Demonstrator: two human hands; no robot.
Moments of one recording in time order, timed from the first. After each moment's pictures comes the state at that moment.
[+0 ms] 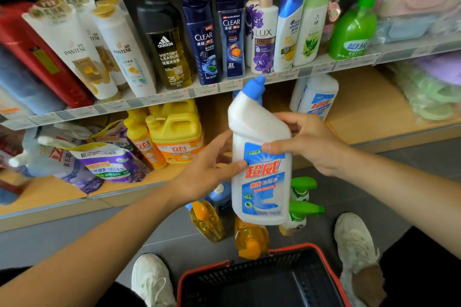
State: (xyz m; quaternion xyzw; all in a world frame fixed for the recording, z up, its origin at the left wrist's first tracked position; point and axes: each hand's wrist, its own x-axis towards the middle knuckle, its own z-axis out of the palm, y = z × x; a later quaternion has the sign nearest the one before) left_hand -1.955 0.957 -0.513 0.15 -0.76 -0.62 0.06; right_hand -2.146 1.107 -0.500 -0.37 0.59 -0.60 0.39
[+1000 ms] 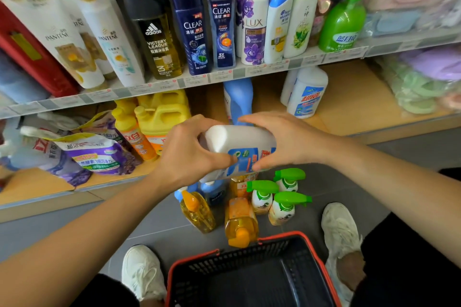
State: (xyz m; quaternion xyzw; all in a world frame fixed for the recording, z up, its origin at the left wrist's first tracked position) left_hand -1.952 0.962 -0.491 0.22 -0.88 -0.36 0.21; right_hand -2.154 1.102 -0.502 -0.64 0.73 -0.19 0.14
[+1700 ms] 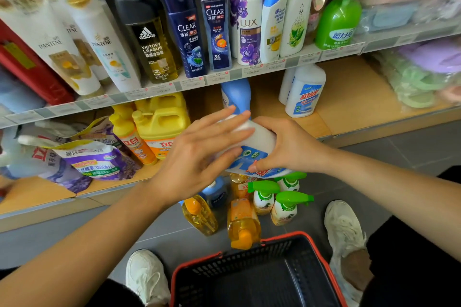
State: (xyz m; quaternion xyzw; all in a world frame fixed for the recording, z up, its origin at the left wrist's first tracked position) left_hand -1.954 0.962 -0.486 -0.07 -0.93 -0.24 0.27; right_hand -2.143 1.109 -0.517 -0.55 0.70 -0.39 0.22
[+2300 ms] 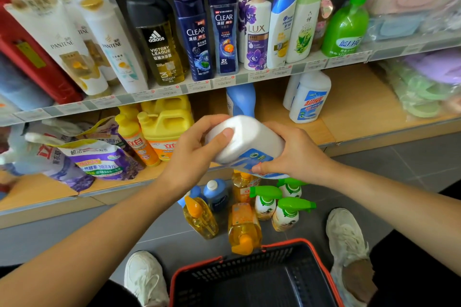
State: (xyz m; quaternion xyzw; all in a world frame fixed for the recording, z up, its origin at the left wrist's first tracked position) left_hand -1.959 0.966 -0.493 0.21 -0.76 -0.57 0.22; right_hand -2.139 1.115 -0.526 -0.53 0.70 -0.44 0.20
